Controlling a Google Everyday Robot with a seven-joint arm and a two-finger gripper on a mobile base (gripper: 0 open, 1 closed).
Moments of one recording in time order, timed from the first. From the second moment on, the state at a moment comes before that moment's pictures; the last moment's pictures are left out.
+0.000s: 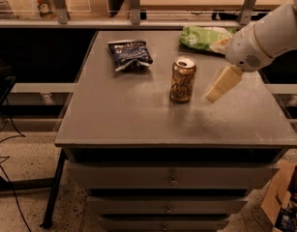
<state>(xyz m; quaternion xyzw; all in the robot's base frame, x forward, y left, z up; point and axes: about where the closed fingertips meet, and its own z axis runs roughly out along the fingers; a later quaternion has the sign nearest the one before) 0.571 -0.162 0.903 -0.58 0.74 0.12 0.32</state>
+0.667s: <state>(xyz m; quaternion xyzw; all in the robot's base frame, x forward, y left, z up) 0.600 -0.115 0.889 -0.56 0.70 0.21 0.38</state>
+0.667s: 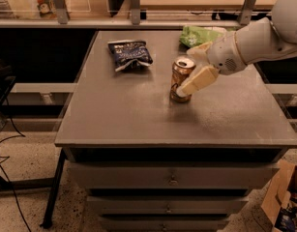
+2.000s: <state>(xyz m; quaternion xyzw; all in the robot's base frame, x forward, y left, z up) 0.598 -0.098 0.917 -0.55 0.67 0.28 0.41</state>
